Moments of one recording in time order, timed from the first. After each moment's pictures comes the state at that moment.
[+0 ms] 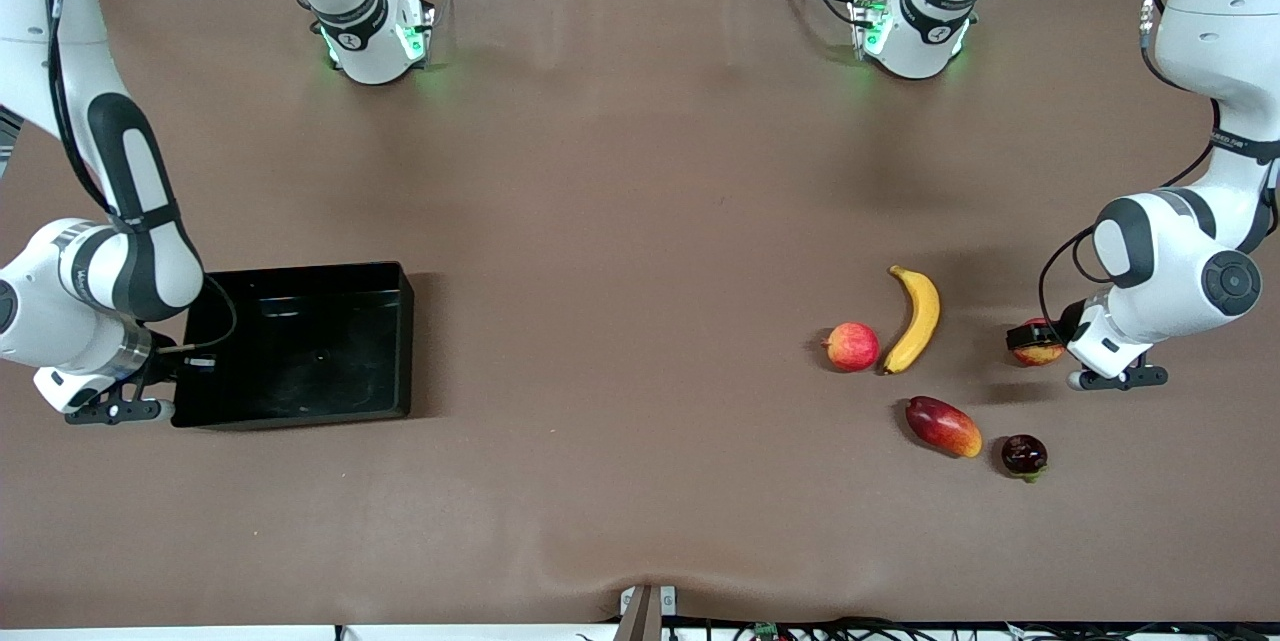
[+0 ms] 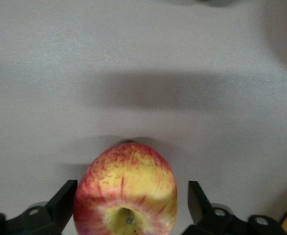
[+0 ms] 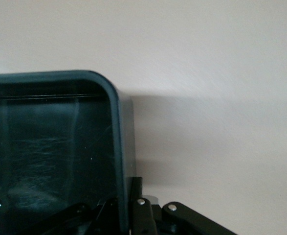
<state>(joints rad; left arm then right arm) 0.26 0.56 -0.10 -1.91 0.03 2.41 0.09 -0.16 0.61 -0.04 -1.69 0.04 2.33 -0.33</state>
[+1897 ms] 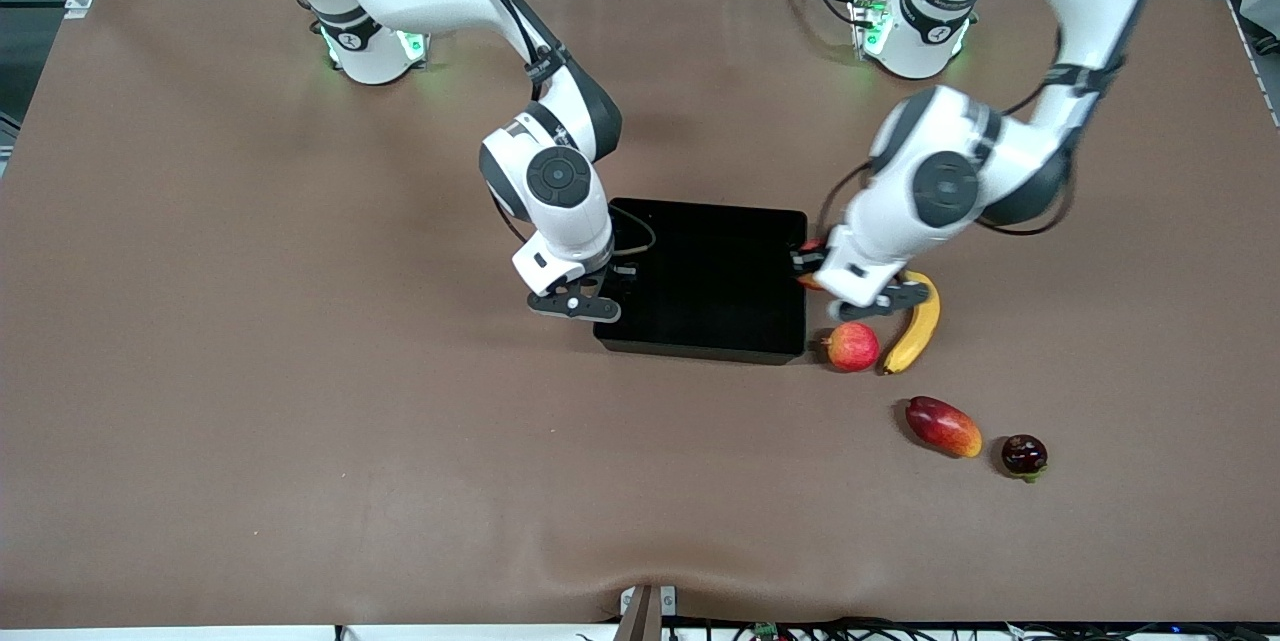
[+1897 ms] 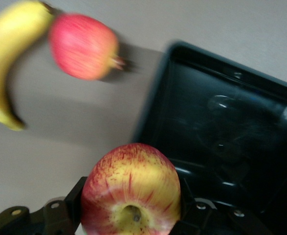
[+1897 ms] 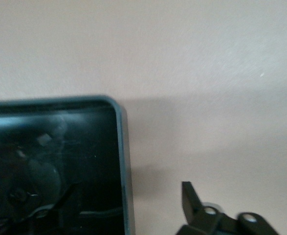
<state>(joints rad) 0.00 0.37 -0.53 -1.90 0.04 2.13 -0.78 0.73 0.60 -0.05 -1.63 0.04 2.29 0.82</state>
